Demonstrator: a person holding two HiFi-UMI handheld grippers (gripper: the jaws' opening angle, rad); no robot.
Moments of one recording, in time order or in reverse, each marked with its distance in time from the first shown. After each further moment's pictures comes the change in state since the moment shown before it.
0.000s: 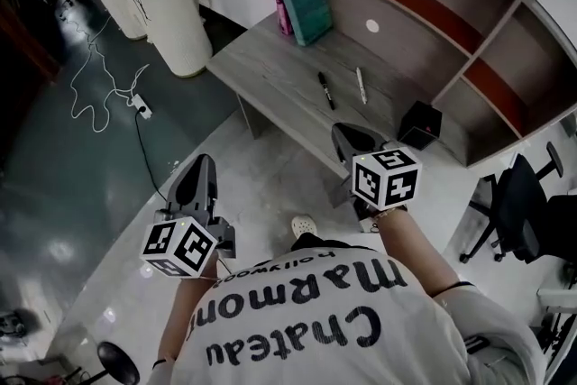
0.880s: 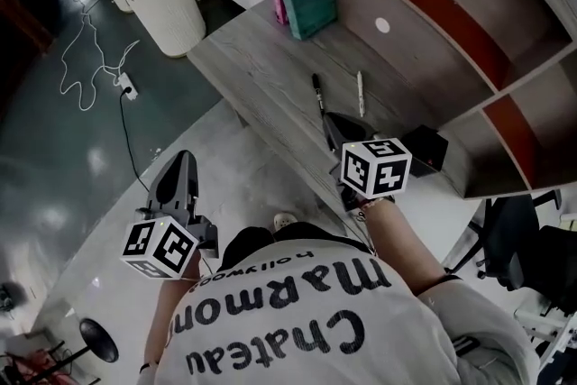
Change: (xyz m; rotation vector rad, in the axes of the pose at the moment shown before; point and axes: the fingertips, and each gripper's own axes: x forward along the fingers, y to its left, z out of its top) left arm 0.077 0.013 -0.028 -0.029 0.047 0.123; right arm 0.088 -0.087 -0.006 0.049 0.078 0.048
